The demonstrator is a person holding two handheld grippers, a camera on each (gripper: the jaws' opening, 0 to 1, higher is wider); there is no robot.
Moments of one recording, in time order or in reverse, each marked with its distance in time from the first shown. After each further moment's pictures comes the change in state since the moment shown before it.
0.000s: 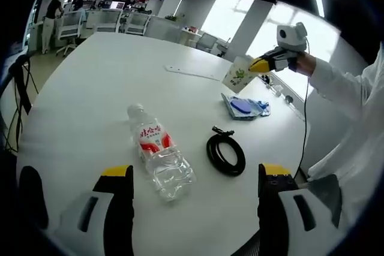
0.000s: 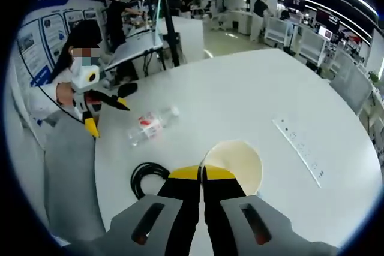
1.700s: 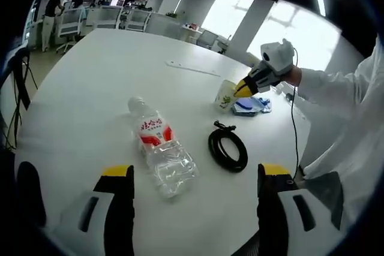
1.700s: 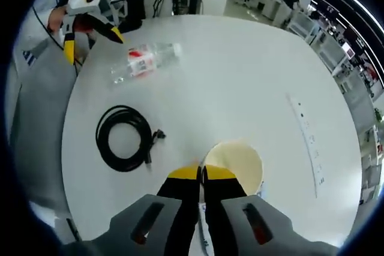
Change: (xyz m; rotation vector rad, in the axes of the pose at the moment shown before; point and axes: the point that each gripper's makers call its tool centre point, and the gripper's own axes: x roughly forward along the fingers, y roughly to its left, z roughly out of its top) left arm 0.009 0.002 -0.009 -0.004 0.025 0.004; right arm 0.065 -0.013 -0.084 -0.228 0.237 0.015
